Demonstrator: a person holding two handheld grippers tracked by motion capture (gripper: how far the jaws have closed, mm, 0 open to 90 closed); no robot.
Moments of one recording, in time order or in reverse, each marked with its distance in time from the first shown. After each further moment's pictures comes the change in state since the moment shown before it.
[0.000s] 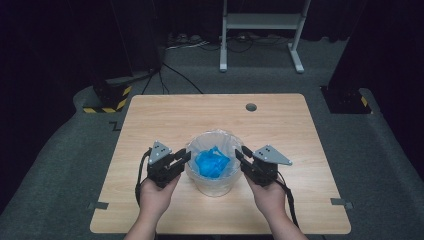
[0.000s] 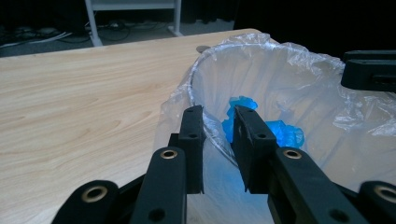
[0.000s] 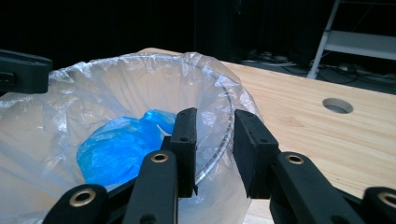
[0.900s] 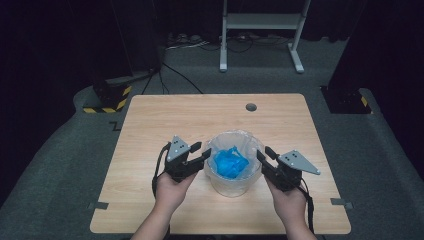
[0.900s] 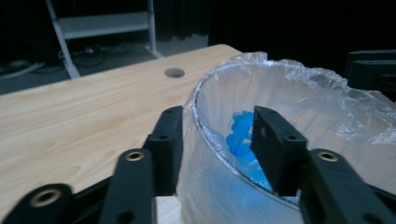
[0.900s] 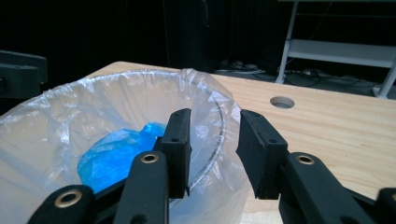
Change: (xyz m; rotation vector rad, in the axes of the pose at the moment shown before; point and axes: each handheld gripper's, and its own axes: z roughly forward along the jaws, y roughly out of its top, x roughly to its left) left arm -0.025 0.015 0.025 -0.066 -0.087 0.103; right arm -0.032 -0.007 -0.042 -0.060 -0.103 0.041
